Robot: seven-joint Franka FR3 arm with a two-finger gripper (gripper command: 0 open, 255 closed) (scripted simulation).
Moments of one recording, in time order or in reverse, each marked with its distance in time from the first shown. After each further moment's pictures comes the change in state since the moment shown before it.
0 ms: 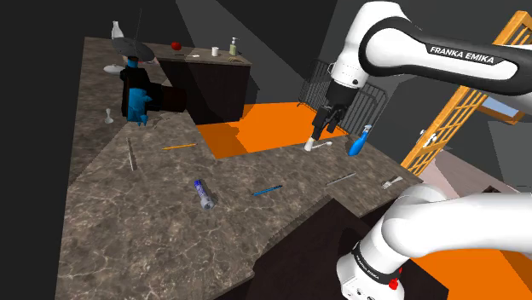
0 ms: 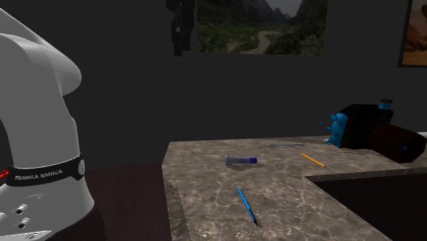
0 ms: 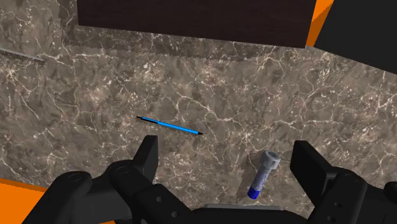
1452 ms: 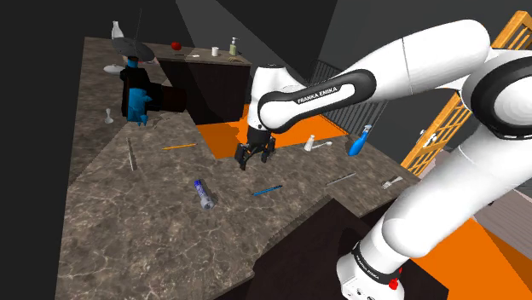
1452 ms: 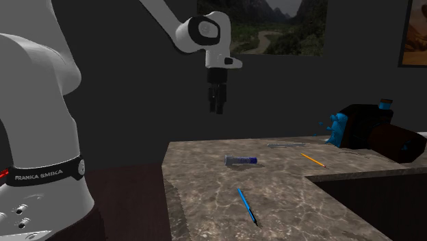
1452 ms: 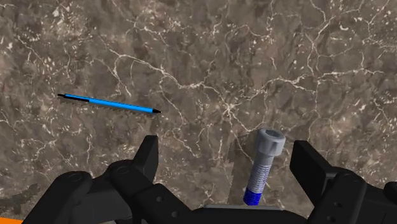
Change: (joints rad) arm 0.013 0.677 0.255 0.098 -0.013 0.539 0.373
